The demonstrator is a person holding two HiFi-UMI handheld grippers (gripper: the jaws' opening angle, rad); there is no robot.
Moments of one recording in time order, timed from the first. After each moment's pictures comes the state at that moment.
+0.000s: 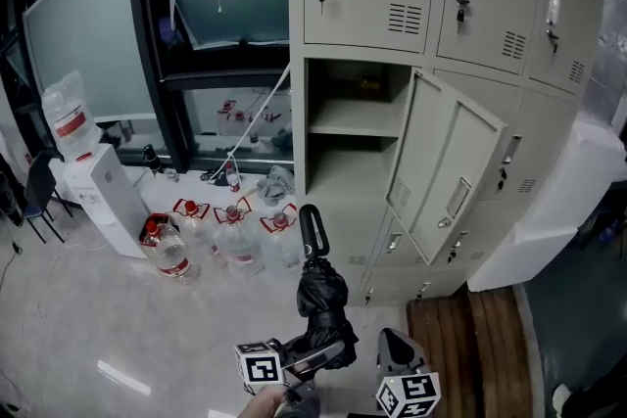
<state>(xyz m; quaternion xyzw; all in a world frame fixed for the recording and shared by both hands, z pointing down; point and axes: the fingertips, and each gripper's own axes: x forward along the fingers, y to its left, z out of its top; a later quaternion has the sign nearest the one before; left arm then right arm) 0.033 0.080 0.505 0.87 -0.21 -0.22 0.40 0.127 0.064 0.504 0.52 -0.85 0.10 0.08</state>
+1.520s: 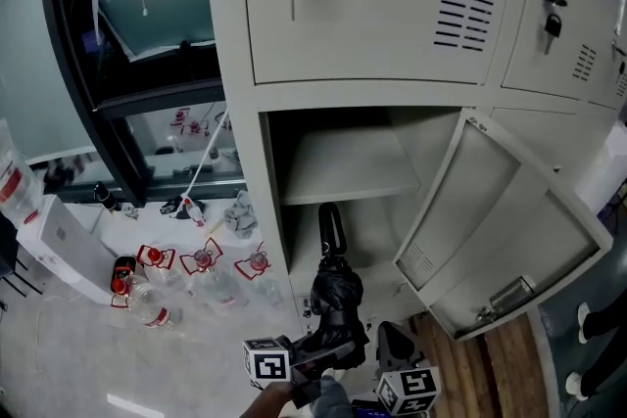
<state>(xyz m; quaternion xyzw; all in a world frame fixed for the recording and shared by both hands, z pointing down) 0.010 -0.181 0.525 0.86 -0.11 -0.16 0.46 0.077 -0.196 0.517 0.57 -0.80 0.13 0.10</state>
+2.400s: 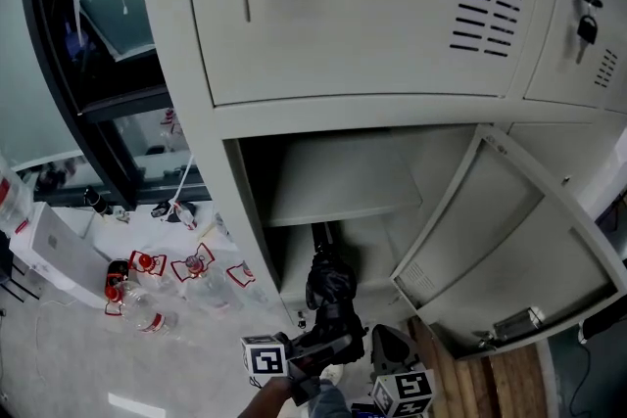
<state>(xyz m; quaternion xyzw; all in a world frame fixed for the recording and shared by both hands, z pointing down) 0.016 -0.246 0.536 0.84 -0.12 -0.17 0.49 0.079 -0.240 0.534 0.57 -0.80 0.14 0.11</state>
